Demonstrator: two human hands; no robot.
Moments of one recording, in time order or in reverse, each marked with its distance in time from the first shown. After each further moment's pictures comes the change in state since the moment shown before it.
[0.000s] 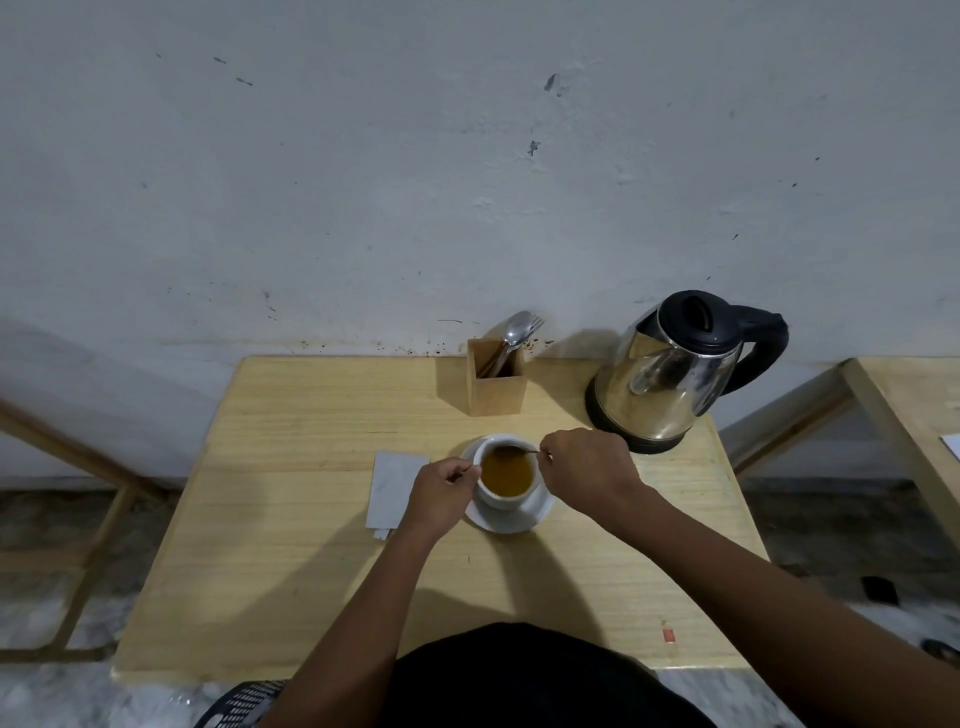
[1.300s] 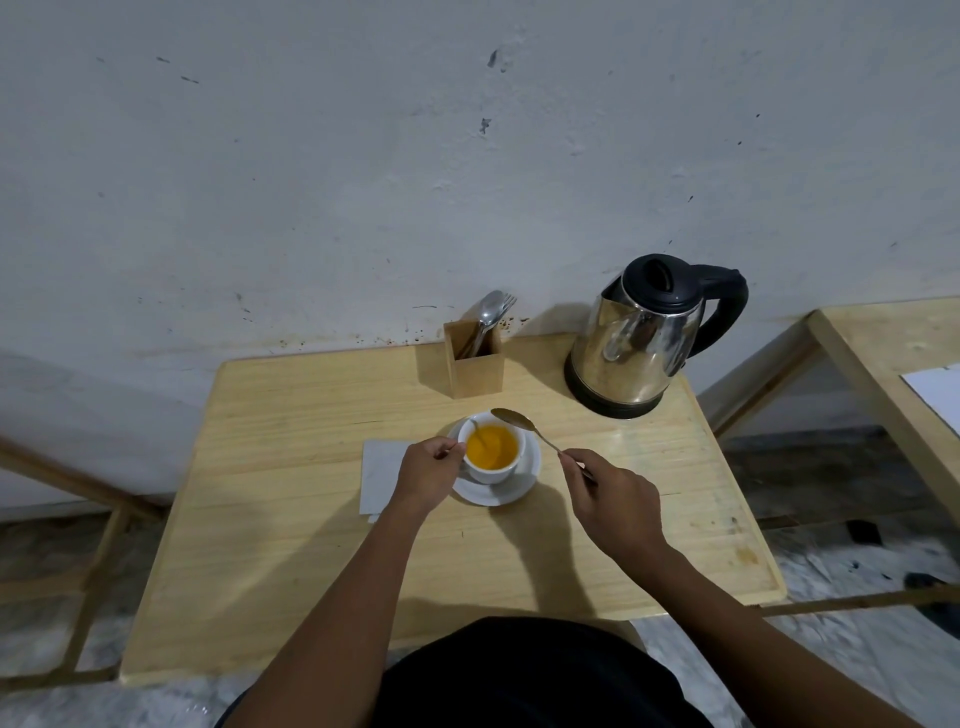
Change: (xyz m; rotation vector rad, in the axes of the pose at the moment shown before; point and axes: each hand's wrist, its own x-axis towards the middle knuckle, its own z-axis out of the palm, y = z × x) left_hand 0.002 0.004 0.000 0.002 -0.015 -0.073; right_hand -0.082 0.015 0.065 0.525 0.460 0.247
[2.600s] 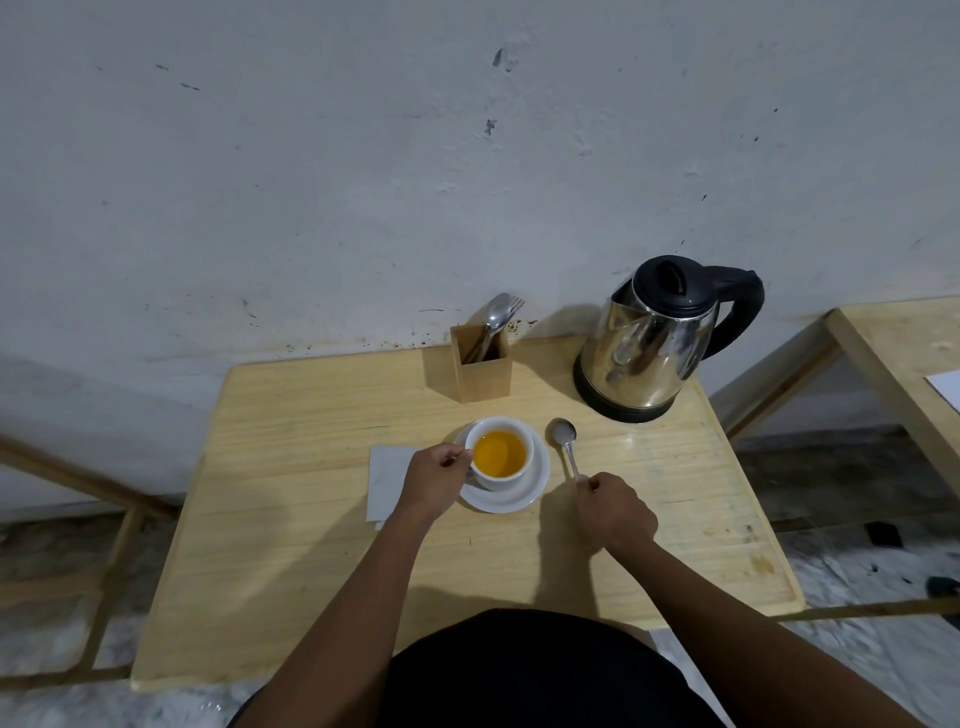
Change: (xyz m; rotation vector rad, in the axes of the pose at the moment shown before) left_hand 0.004 -0.002 -0.001 0.023 -0.004 -0.005; right_hand 0.018 0.029 0.058 -0.031 -0.427 0.644
